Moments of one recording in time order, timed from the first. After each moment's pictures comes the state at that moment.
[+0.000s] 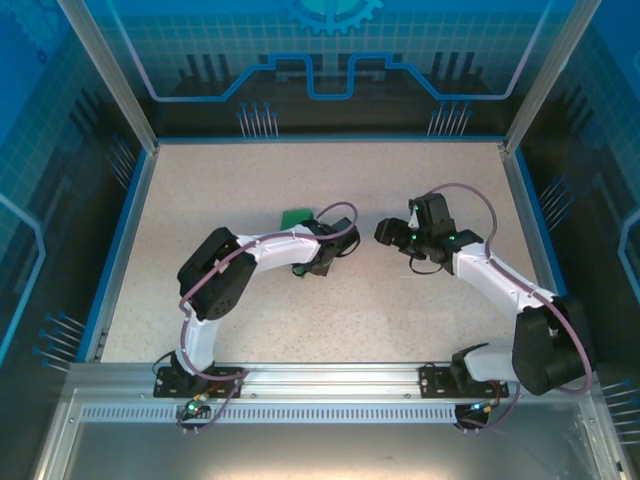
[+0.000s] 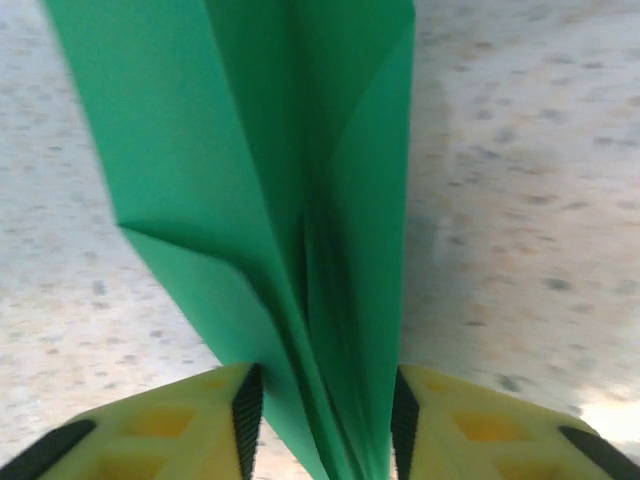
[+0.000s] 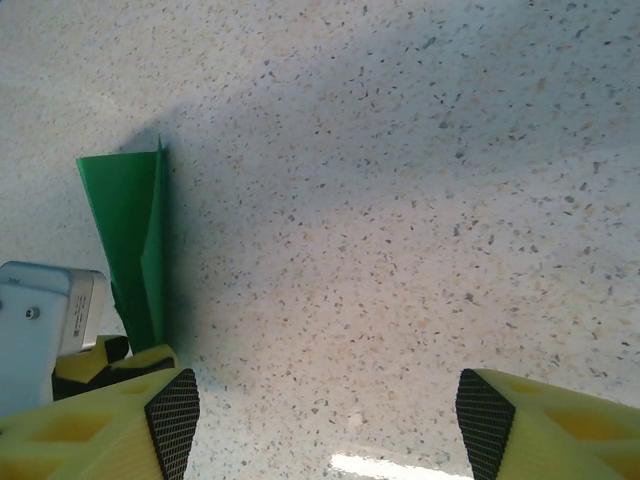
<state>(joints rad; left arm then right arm) -0.78 2.00 1.37 -0.82 -0.45 -0.55 0.32 1.32 0.82 -0.36 -0.20 0.67</state>
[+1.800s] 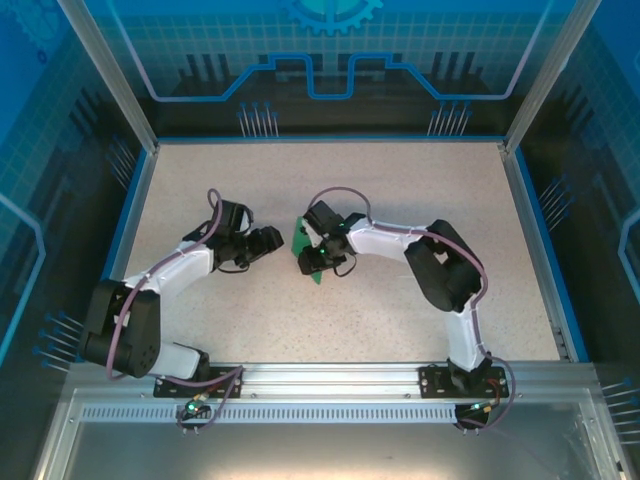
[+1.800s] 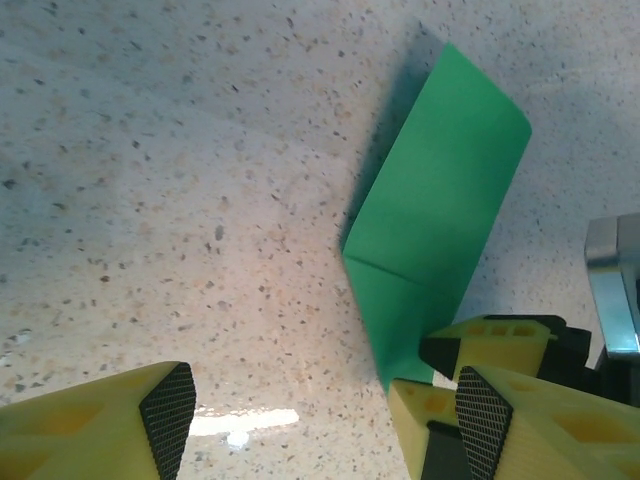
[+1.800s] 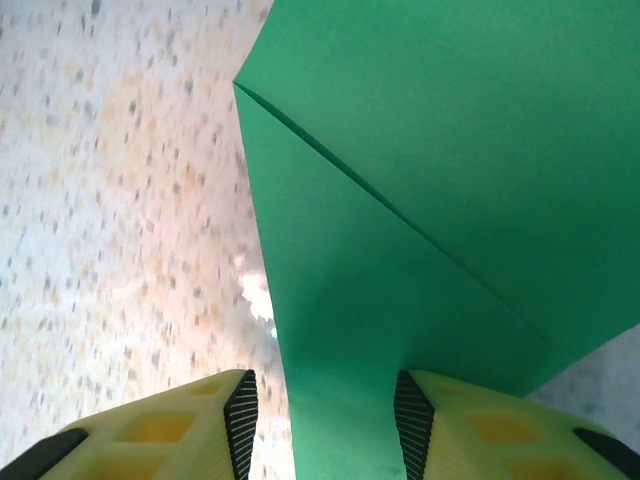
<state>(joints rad) -0.22 1.42 0.78 -0.33 0.32 -0.72 0.75 2.03 1.35 -0.51 -0.26 0.36</state>
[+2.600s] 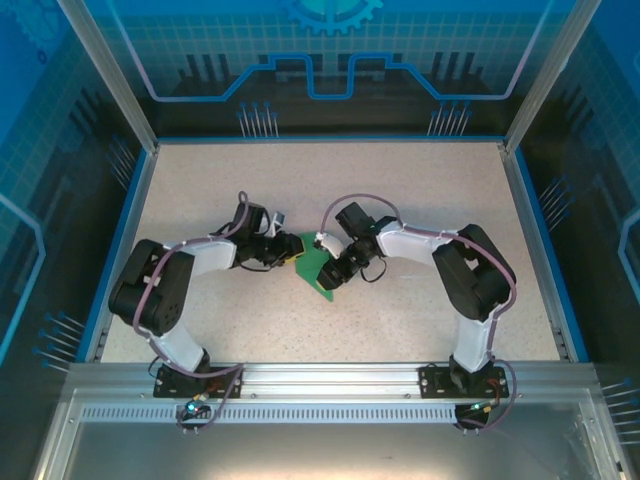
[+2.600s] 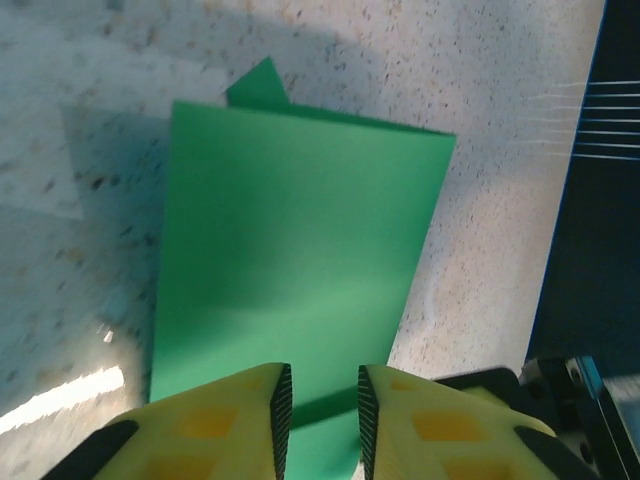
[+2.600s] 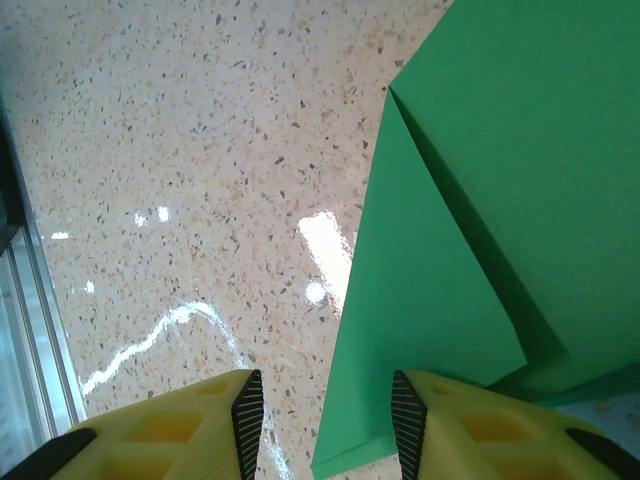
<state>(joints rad) -0.29 1.71 0.80 0.02 0.66 -0.80 0.64 1.87 1.15 -0.52 -0.63 -0.12</state>
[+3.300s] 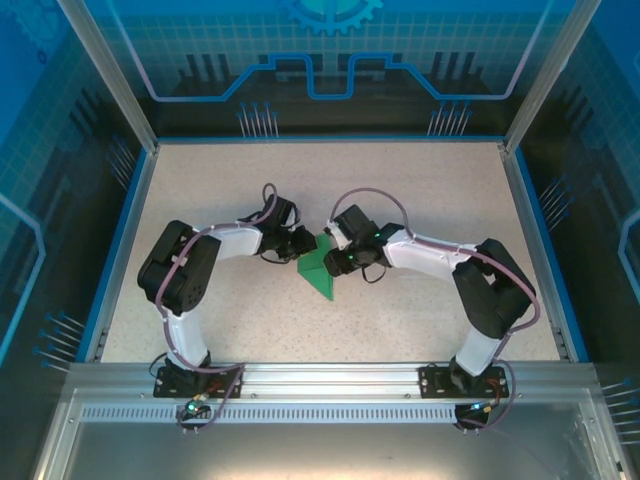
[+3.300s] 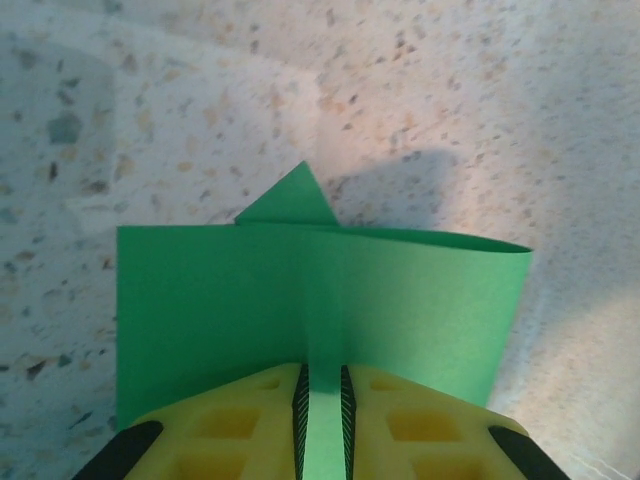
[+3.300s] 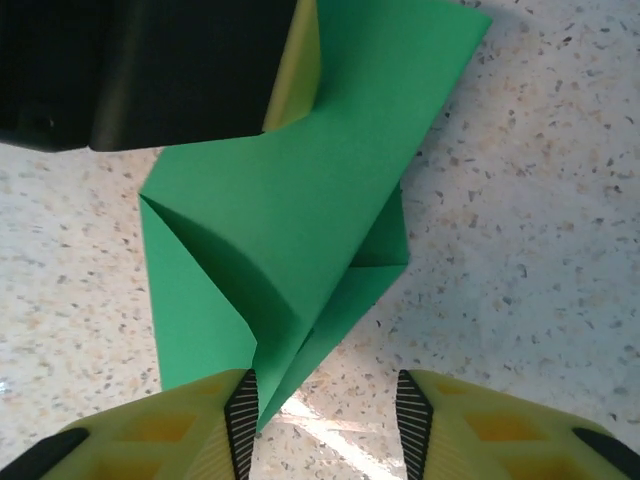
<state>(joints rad) -0.41 1.88 1.01 -0.14 0.38 -0.80 0.73 1.73 1.08 -0.43 -0.06 0.26</state>
